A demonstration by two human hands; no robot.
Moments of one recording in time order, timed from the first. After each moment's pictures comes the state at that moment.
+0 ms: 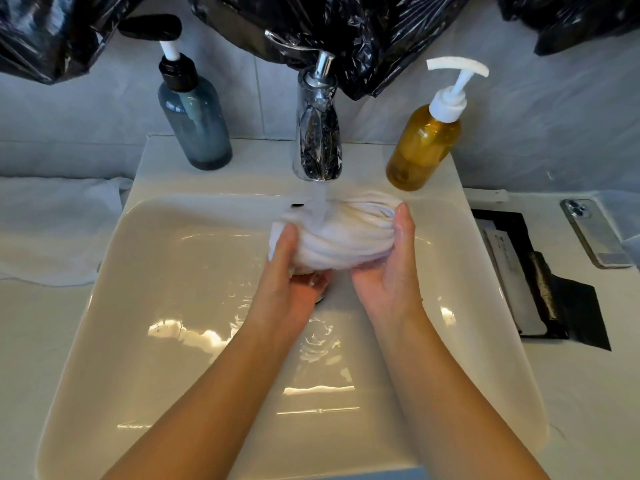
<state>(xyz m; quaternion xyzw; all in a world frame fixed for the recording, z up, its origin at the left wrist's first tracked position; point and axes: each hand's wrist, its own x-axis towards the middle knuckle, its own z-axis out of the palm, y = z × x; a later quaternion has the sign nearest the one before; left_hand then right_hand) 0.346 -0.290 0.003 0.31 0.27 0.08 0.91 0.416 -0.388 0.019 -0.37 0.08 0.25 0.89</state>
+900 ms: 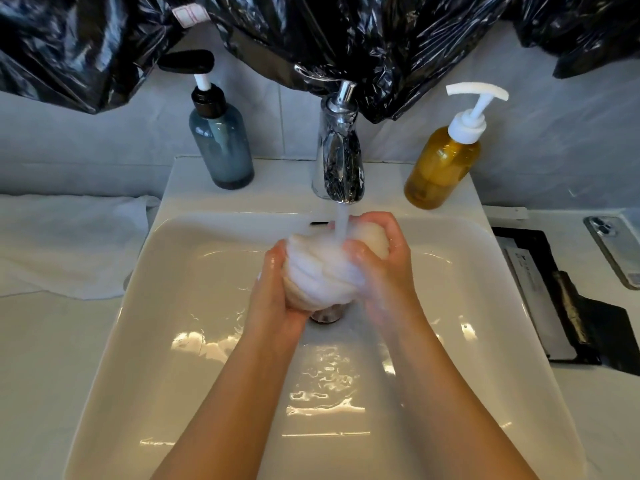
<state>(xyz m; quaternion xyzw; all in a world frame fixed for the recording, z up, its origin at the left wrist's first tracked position) 0.343 -0.262 0.011 0.30 0.36 0.10 0.88 0.413 -0.369 0.025 -0.60 -0.11 0.17 0.77</state>
